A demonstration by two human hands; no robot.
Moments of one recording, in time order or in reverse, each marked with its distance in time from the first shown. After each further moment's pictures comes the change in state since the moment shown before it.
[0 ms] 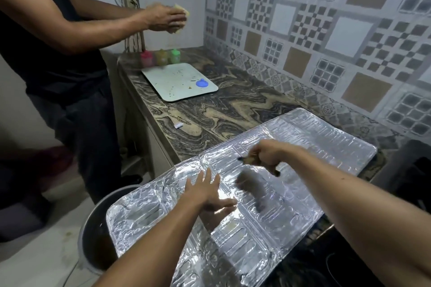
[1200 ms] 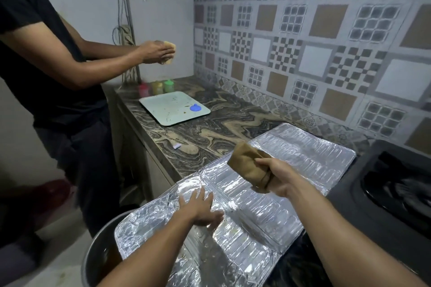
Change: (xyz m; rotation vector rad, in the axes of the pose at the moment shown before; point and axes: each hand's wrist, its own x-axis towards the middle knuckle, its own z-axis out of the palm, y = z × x) left_hand -0.026 -0.017 0.007 0.047 0.013 0.013; right_hand -0.085 -0.017 0.039 1.623 0.185 0.163
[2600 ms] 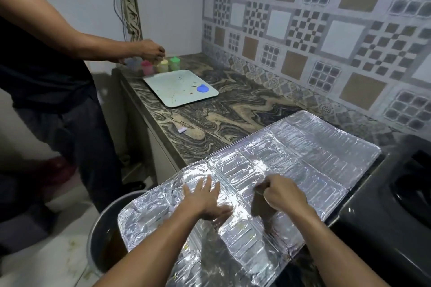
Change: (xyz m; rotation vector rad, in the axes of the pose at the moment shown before) left_hand 0.003 0.001 -0.002 0.021 -0.040 0.008; right_hand 0.004 0.051 0.001 -1.381 0.282 -0.230
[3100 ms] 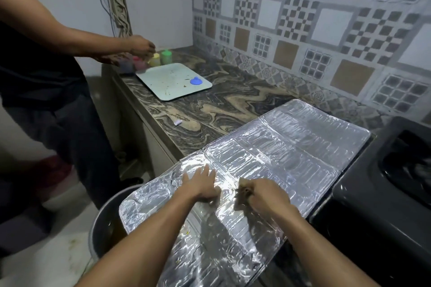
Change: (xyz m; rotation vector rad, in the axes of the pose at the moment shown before) left_hand 0.005 -0.008 -0.006 -0.032 0.059 0.053; right_hand -0.005 0.001 0.056 0.051 -0.099 -0.068
